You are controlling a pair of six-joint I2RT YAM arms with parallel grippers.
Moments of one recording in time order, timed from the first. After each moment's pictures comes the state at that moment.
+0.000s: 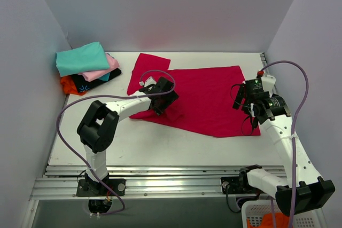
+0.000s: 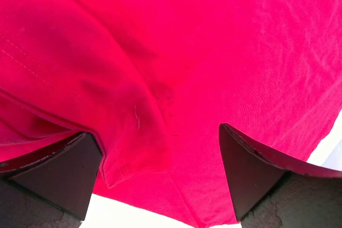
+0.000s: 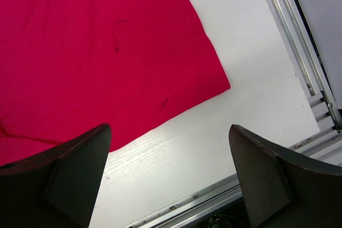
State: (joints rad) left arm -0.69 1.91 1.35 -0.39 -0.25 -1.32; right arm 0.21 1.07 1.13 -1.01 0.47 0.50
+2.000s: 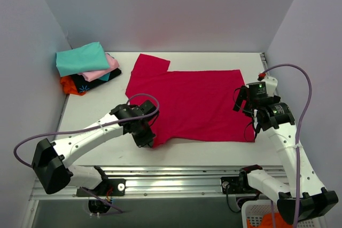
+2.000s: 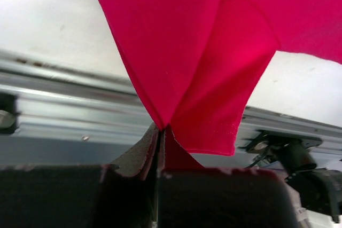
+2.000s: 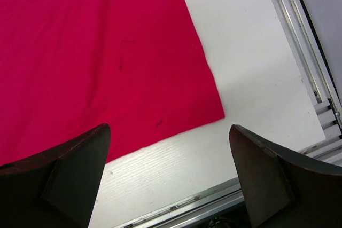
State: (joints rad) left arm -0.87 1.36 1.14 -1.08 -0.04 -1.30; right arm 0.21 0.99 1.11 -0.99 0.44 0.47
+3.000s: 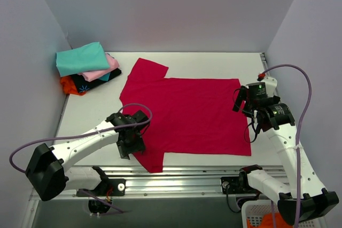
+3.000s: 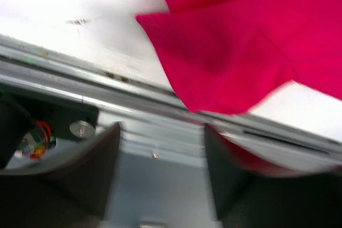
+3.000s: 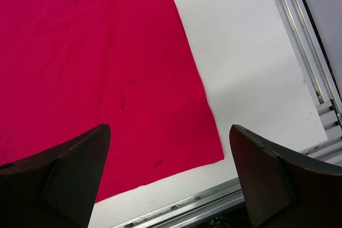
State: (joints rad) left arm -0.82 1.27 0.95 -1.19 -0.11 -1.19; right arm 0.22 0.98 1.10 -0.99 0.44 0.47
